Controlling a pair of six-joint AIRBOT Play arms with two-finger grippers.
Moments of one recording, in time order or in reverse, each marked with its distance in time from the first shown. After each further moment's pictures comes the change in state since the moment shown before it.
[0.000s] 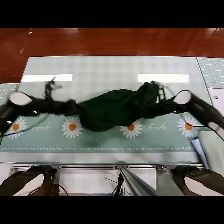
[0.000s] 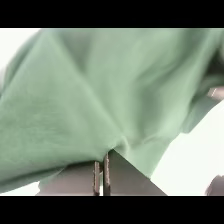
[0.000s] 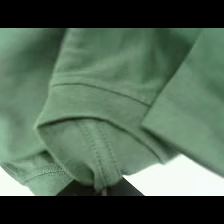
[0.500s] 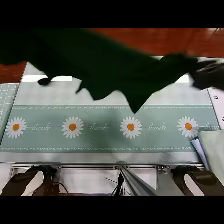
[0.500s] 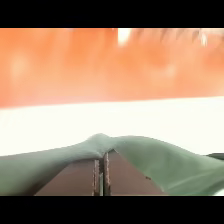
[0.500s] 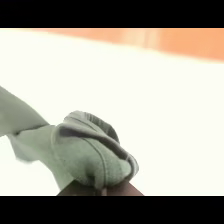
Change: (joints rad) left arm 0.210 0.230 0.730 -0.006 -0.035 0.001; right arm -0.173 0.544 0.293 -0.069 -0.019 -0.078
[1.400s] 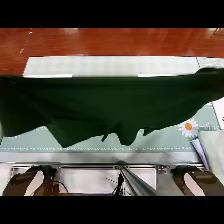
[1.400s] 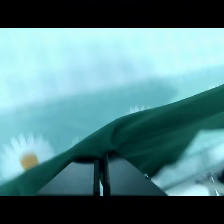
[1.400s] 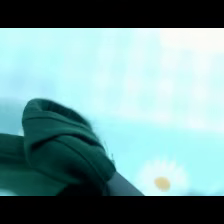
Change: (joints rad) left arm 0.019 0.106 -0.093 0.255 -0.594 -0.208; right arm -0.057 -0.127 0.388 -0.425 0.696 0.233
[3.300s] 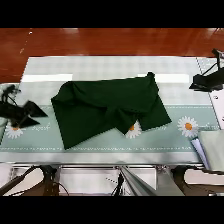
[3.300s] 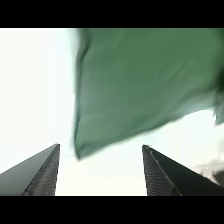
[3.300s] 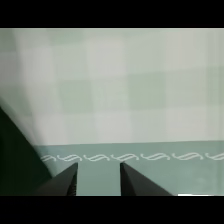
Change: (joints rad) left arm 0.289 -0.411 -0.573 0.150 0.105 0.023; right arm -0.332 -0.716 -0.095 0.141 -0.314 -0.147
